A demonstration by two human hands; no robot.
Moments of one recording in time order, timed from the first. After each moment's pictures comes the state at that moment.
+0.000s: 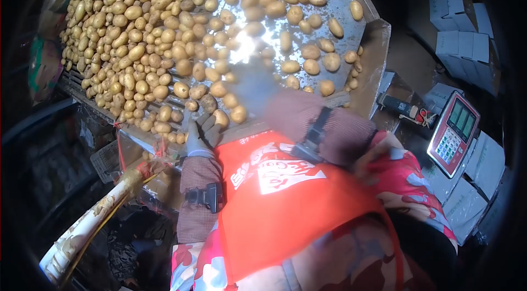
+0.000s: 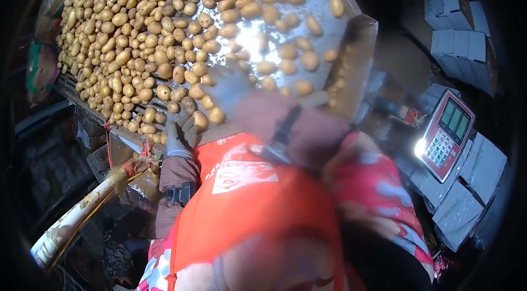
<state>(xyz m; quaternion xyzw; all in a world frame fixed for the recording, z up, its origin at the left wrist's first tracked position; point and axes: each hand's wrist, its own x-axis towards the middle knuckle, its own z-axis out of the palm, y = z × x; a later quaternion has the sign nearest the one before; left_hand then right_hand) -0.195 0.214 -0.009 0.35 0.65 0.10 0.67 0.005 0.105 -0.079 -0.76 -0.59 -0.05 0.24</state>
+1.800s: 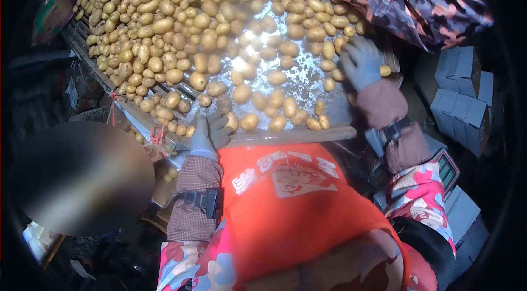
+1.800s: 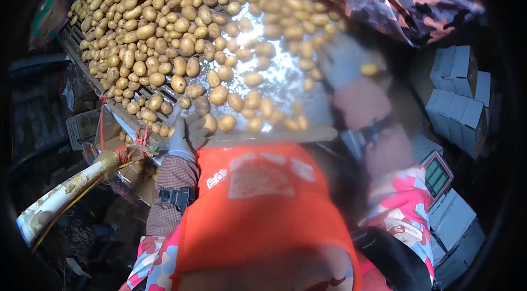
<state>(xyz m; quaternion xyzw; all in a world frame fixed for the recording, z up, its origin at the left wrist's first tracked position) -0.195 0.217 0.001 0.30 0.62 0.10 0.71 0.226 0.028 -0.039 -0.82 -0.55 -0.05 0.15</state>
